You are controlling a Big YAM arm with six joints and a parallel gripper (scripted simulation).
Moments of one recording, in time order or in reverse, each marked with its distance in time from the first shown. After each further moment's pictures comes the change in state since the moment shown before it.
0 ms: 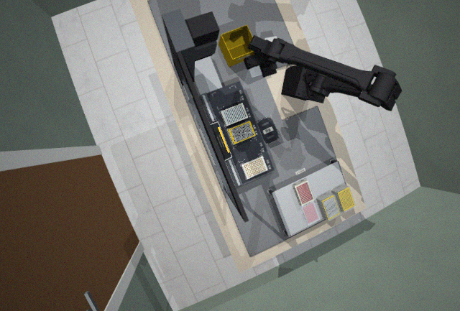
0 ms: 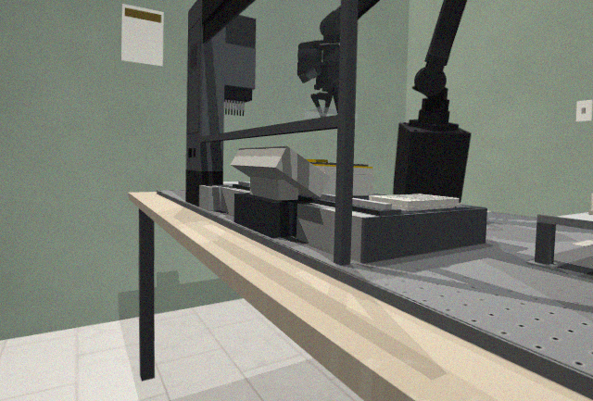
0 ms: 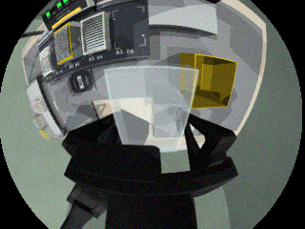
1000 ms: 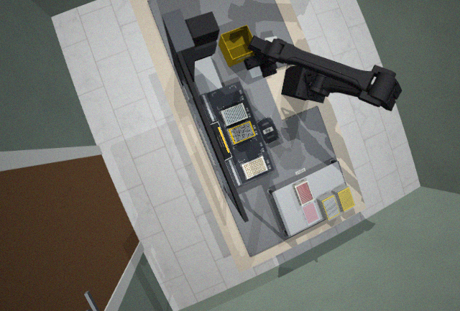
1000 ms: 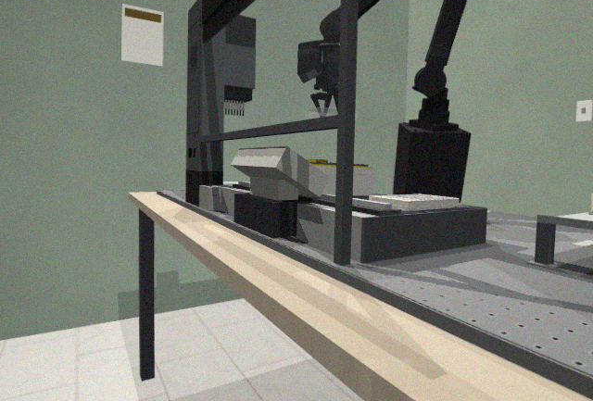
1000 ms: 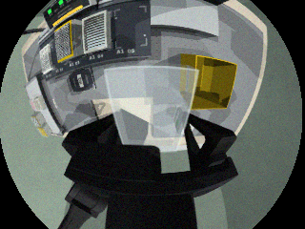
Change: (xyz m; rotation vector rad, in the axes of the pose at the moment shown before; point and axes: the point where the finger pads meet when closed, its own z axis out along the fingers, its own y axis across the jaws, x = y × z) arm -0.001 0.001 0.000 -0.001 0.001 -0.022
